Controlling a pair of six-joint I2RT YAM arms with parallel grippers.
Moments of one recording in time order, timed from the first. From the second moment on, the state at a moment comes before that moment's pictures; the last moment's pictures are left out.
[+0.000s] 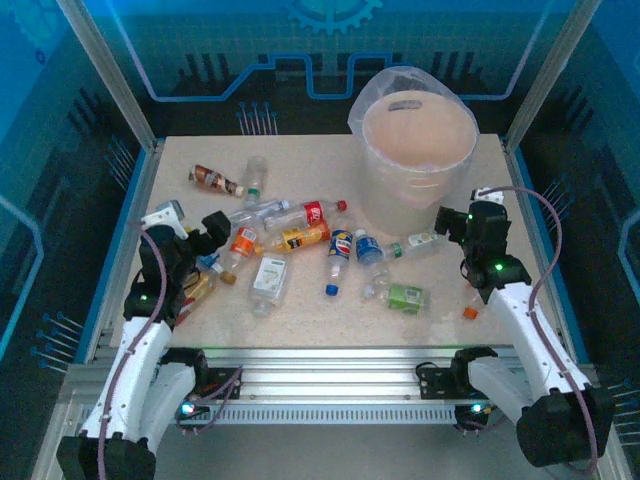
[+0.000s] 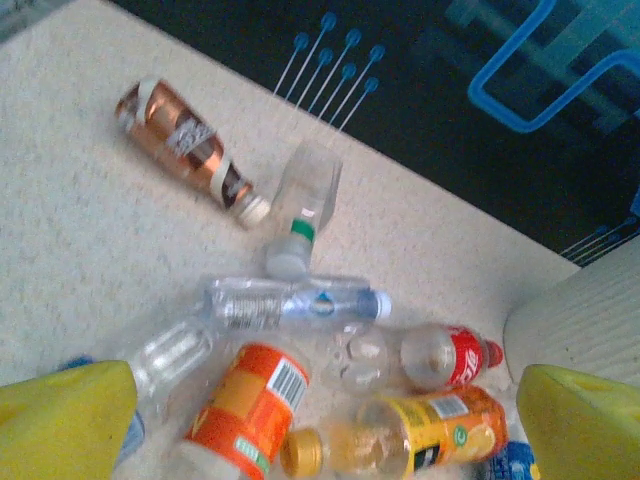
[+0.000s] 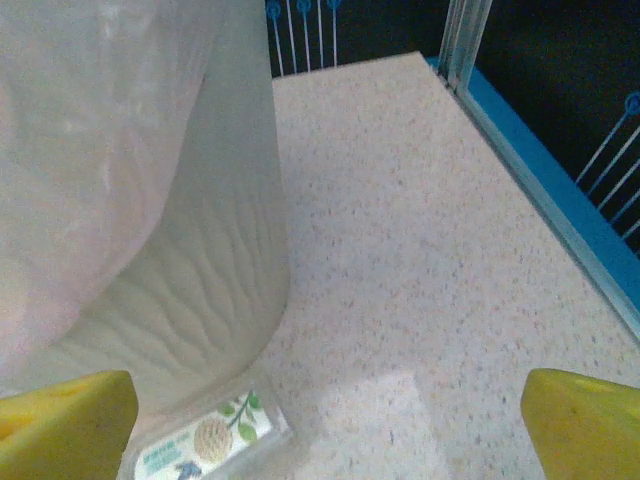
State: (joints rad) left arm 0.02 0.71 0.59 -0.26 0.07 -0.56; right arm 0.10 0.93 0.75 -0.36 0.32 0.23
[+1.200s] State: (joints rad) left arm -0.01 1.29 1.09 -1.12 -0.13 0.16; right arm 0.13 0.94 0.94 -0.70 0.47 0.37
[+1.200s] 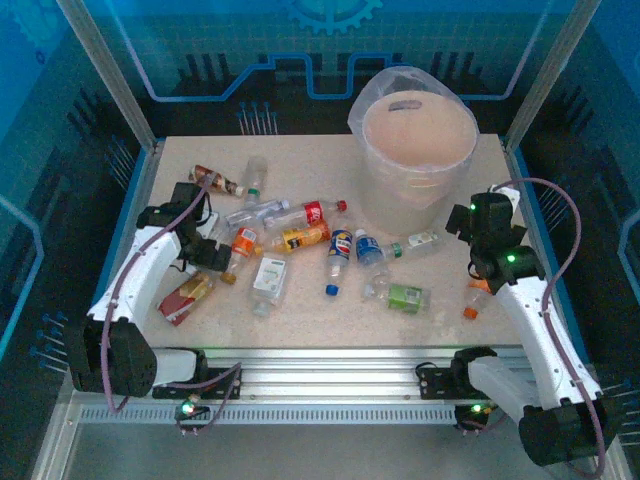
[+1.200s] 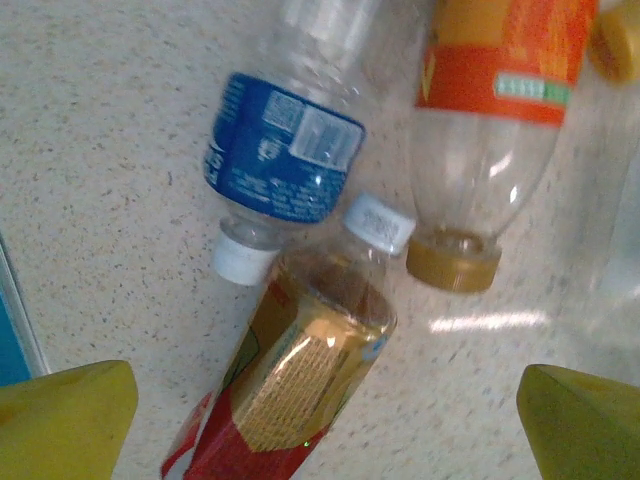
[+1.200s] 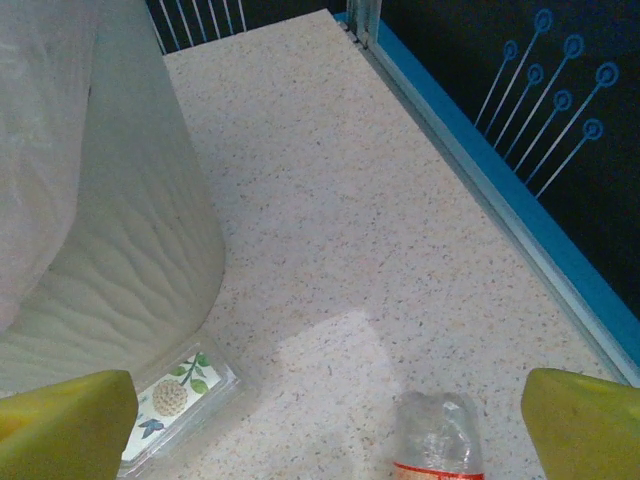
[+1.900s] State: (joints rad) left arm 0.07 1.54 0.98 -1.12 -0.12 0.36; right arm 0.13 0.97 0.99 -0.70 0.50 0.31
